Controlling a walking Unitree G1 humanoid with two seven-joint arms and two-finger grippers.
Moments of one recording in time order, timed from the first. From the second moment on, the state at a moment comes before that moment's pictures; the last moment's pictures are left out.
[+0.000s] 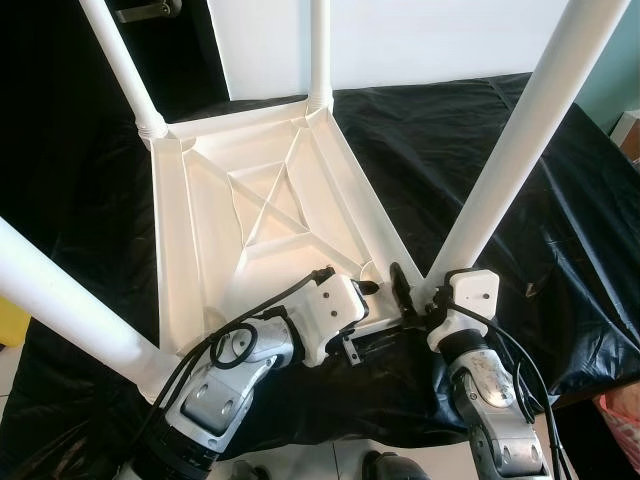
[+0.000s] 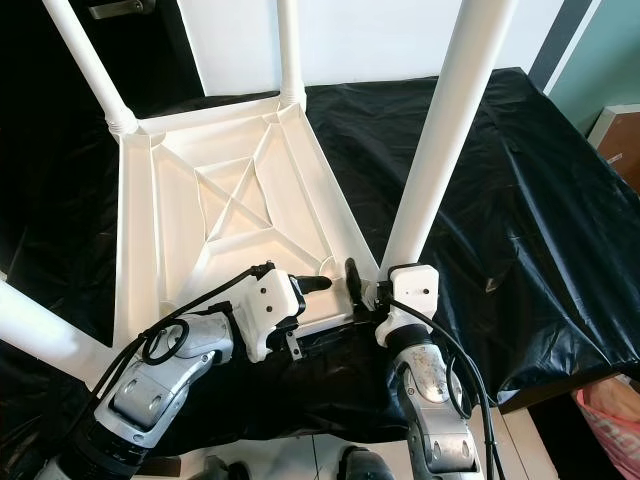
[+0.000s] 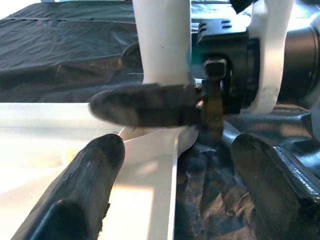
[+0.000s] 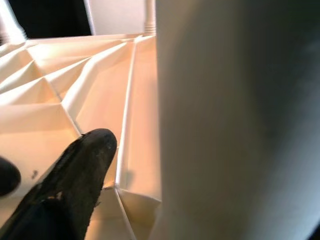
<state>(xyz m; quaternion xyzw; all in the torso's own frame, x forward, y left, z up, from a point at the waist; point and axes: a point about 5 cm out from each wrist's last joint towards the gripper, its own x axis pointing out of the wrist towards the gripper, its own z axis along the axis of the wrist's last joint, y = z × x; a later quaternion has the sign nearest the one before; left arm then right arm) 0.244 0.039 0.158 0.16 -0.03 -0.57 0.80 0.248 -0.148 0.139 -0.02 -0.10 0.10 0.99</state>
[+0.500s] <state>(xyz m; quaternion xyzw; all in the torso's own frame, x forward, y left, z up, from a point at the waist) 0.242 0.042 0.154 0.16 -0.02 -0.57 0.81 0.262 -0.176 0.155 -0.07 -0.10 0.21 0.97</state>
